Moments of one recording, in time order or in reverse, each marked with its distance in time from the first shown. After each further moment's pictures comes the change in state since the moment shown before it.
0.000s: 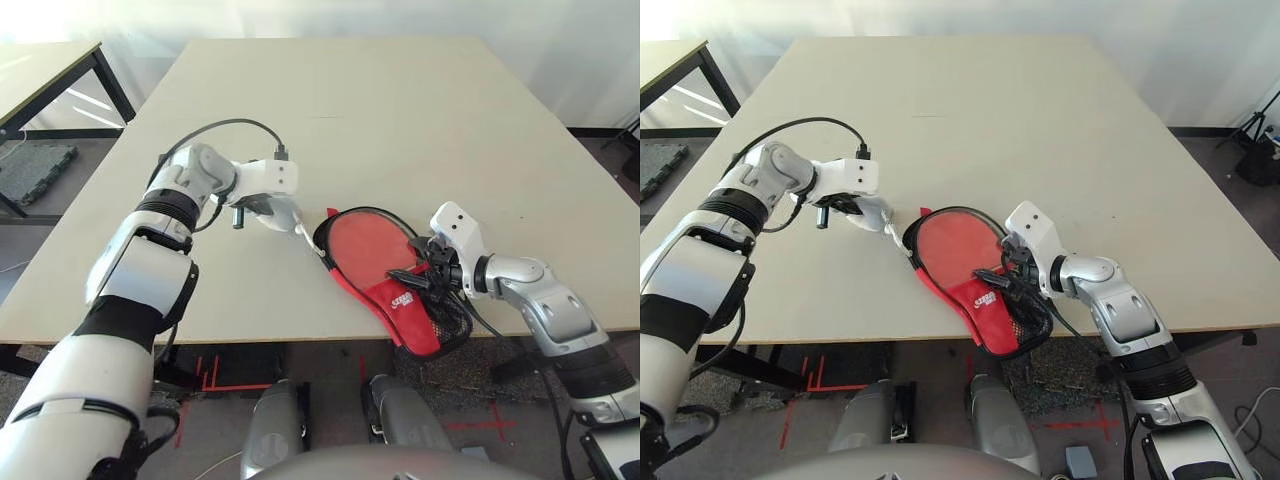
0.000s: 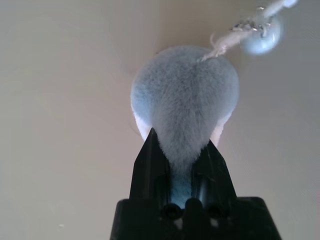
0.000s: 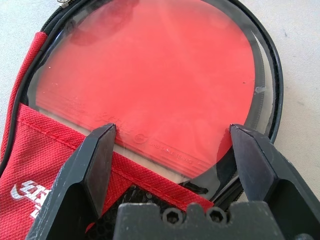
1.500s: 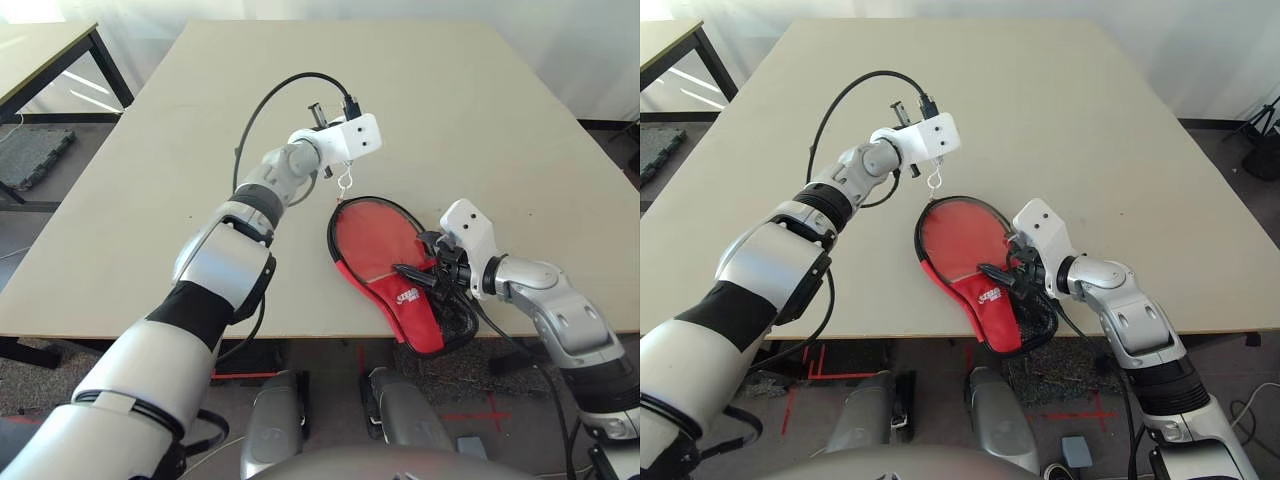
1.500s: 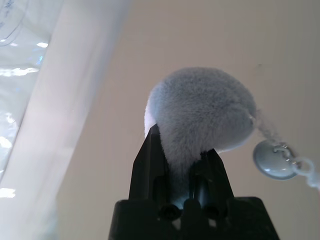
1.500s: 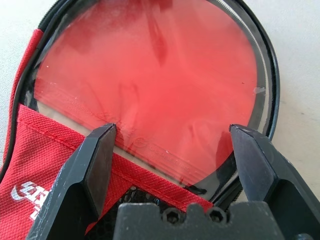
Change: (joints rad) left arm -0.130 -0.457 0.108 0.172 0.042 -0.086 1.078; right arm 0.080 -0.015 -0.052 -0.145 0.008 0.038 -0.064
